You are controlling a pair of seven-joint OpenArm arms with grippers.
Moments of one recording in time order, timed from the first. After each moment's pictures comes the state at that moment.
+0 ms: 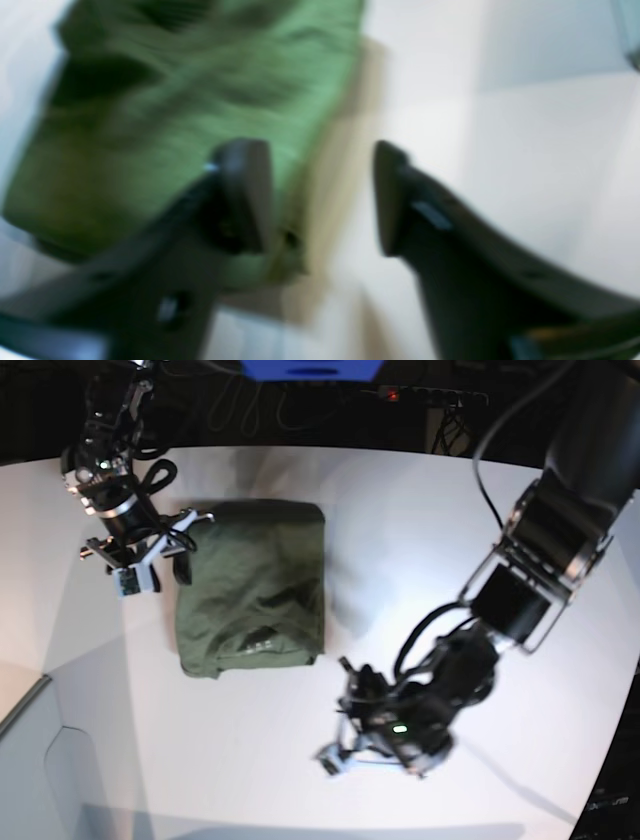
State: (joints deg) left arm -41.1 -10.1 40.3 62.7 -11.5 -22.1 57.8; right arm -14.3 -7.6 25.8 97.9 -9.8 38.8 -20.9
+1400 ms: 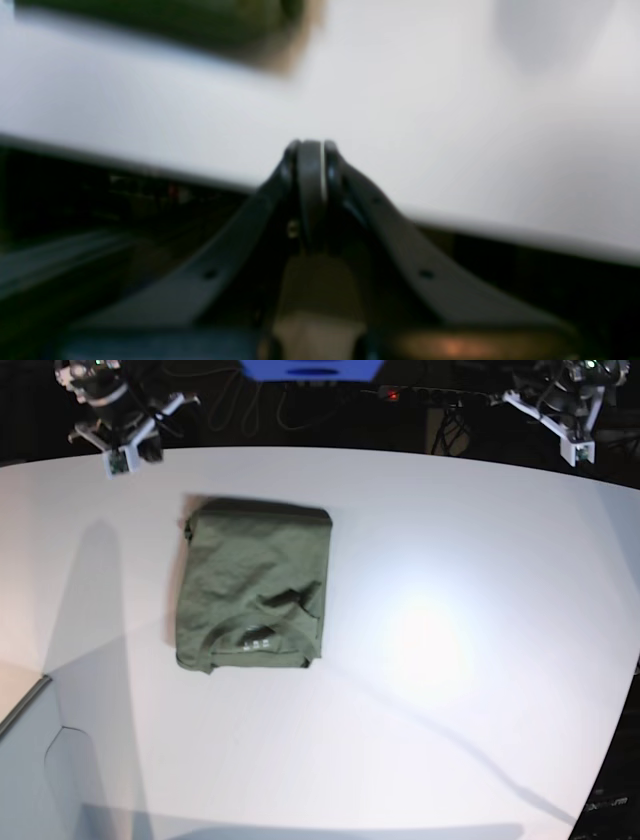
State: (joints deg) left arm 35.5 5.0 -38.3 110.1 -11.3 -22.3 58.1; right arm -37.4 -8.0 30.3 102.1 -9.4 39.0 -20.3
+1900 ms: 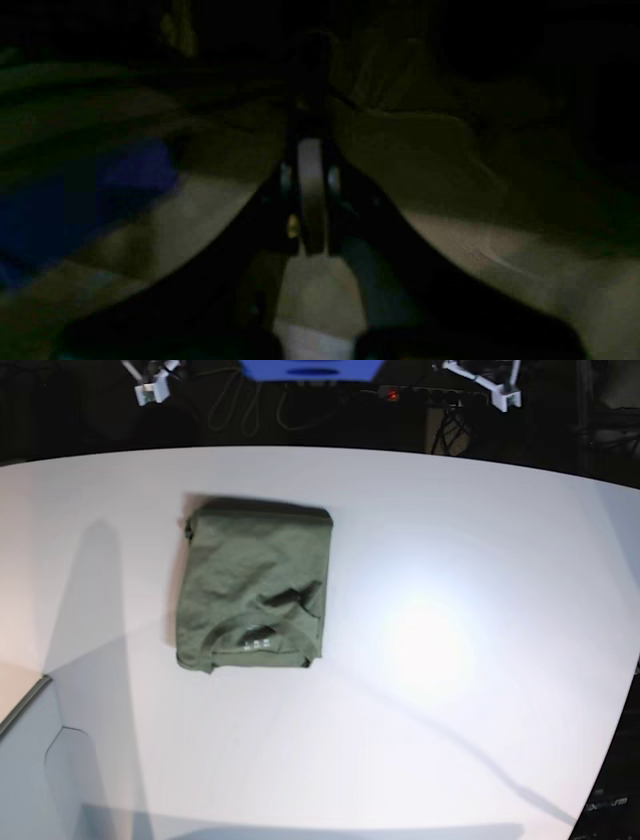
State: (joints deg) left arm 24.6 -3.4 -27.0 47.9 -11.2 -21.5 21.0; right arm -33.3 -3.1 29.9 63.7 -9.7 38.9 -7.8
